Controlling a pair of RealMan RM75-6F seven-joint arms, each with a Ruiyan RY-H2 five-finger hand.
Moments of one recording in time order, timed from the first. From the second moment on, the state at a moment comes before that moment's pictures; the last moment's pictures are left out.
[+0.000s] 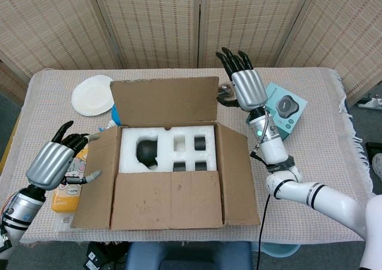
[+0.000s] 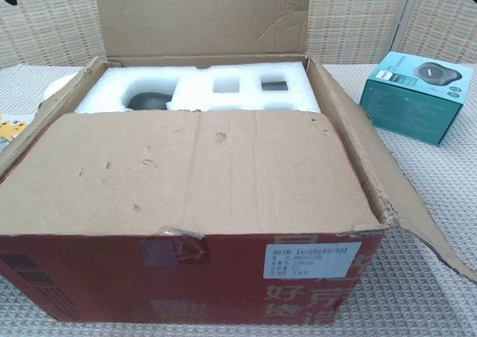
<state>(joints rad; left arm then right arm) -0.46 -0.85 -0.14 -1.98 1.49 1.22 0.09 0.93 -1.46 0.46 -1.28 -1.12 1.01 -0.11</state>
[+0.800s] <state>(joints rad) -0.46 -0.86 -0.14 -1.99 1.48 1.22 0.08 0.65 -0.95 0.27 -1.92 -1.35 0.94 0.15</state>
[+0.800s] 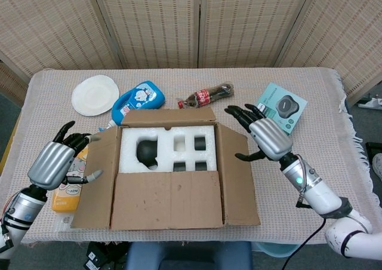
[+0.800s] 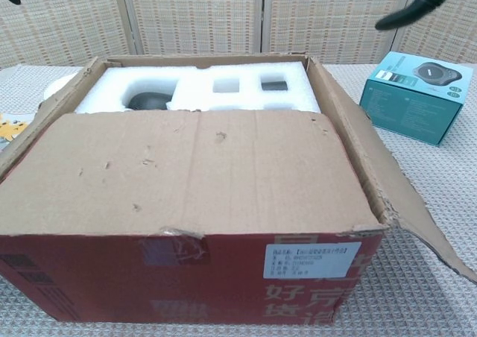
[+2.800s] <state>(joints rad) -0.44 -0.85 -0.14 -1.96 1.51 1.23 0.00 0.77 -0.92 0.18 -2.04 -1.50 0.70 0.74</state>
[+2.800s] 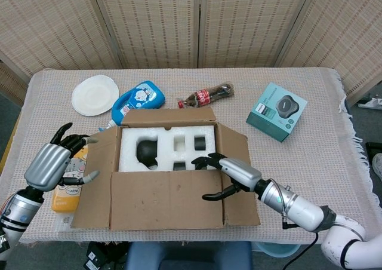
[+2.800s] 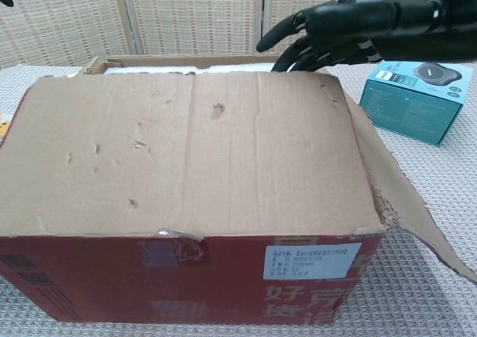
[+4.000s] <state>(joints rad) -0.43 -0.81 -0.15 -2.04 1.49 1.25 0.06 0.90 -0.81 -0.30 -1.74 -2.31 1.43 1.87</state>
